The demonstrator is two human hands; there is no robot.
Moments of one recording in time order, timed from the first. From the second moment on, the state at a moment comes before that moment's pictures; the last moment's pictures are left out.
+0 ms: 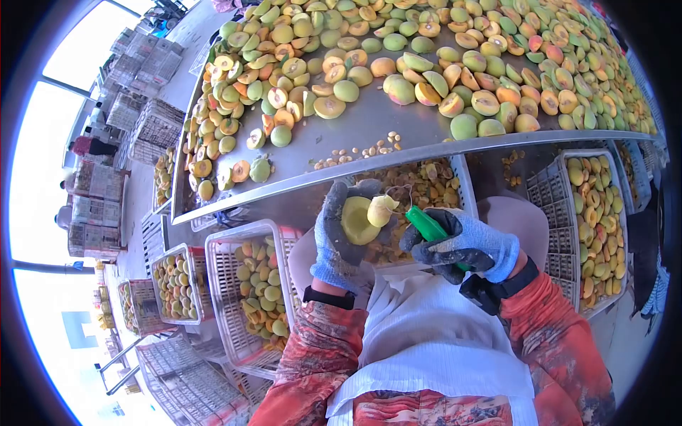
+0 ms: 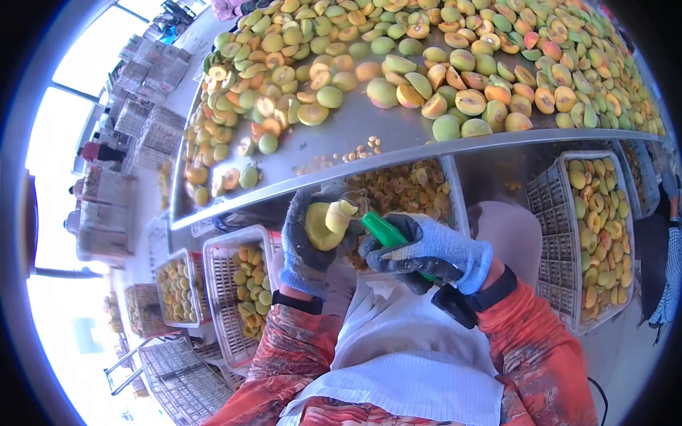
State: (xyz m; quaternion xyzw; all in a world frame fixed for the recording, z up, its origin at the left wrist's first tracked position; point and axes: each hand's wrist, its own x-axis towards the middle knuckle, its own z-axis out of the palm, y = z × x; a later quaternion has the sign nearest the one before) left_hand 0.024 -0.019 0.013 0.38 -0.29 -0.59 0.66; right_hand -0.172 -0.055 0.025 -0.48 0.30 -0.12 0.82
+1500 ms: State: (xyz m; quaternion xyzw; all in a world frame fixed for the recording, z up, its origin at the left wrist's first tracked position) left_hand 0.019 -0.009 0.023 0.36 -0.17 -0.70 0.60; right_hand -0.154 -0.001 0.004 -0.87 0.44 -0.19 0.12
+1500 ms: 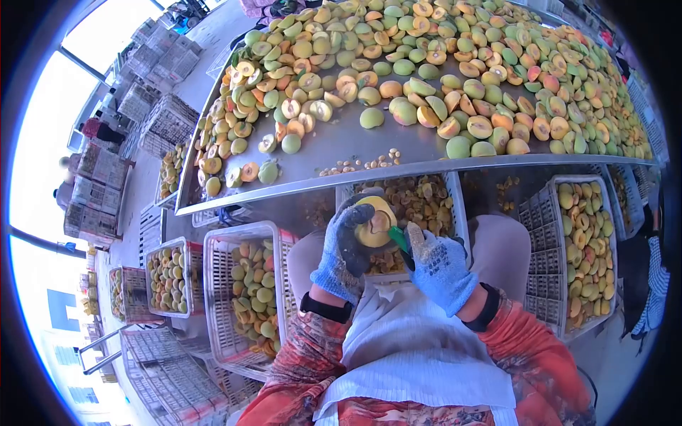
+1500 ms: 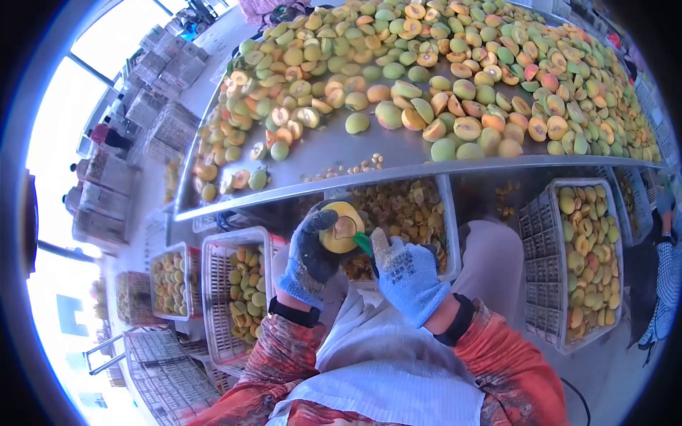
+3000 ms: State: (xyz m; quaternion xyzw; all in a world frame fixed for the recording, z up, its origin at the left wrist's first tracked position) left_hand 0.000 -0.013 0.028 0.51 -0.15 -0.61 0.59; right_hand -0.156 -0.018 -0.004 -0.30 0.21 -0.11 0.93
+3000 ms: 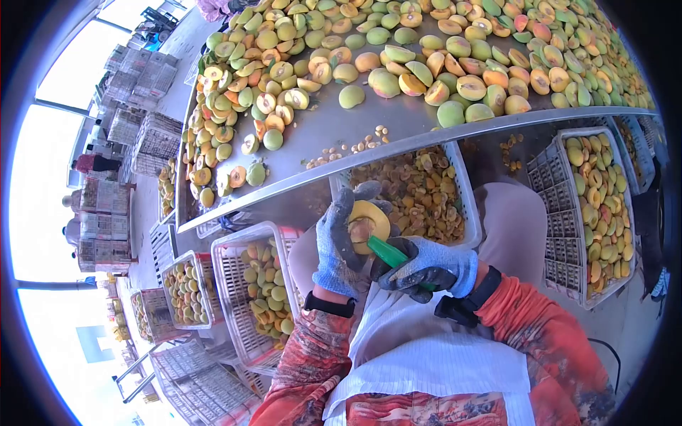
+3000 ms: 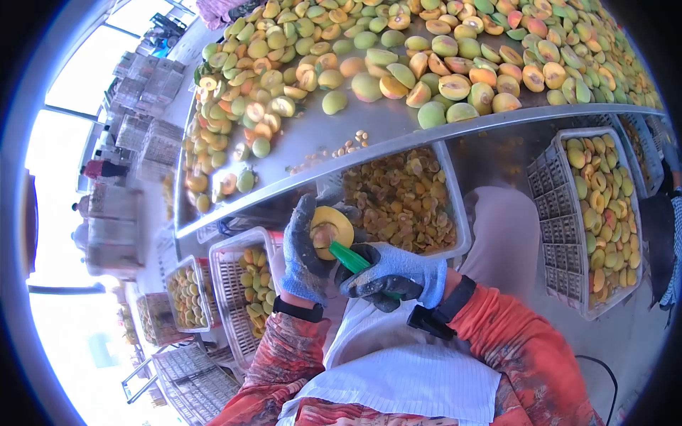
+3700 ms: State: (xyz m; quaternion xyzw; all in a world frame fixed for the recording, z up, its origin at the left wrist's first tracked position) left_hand 0.057 -0.277 -0.052 0.69 -0.70 -0.06 0.20; right_hand -0.178 -0.050 -0.124 -0.76 0.53 -0.15 0.35
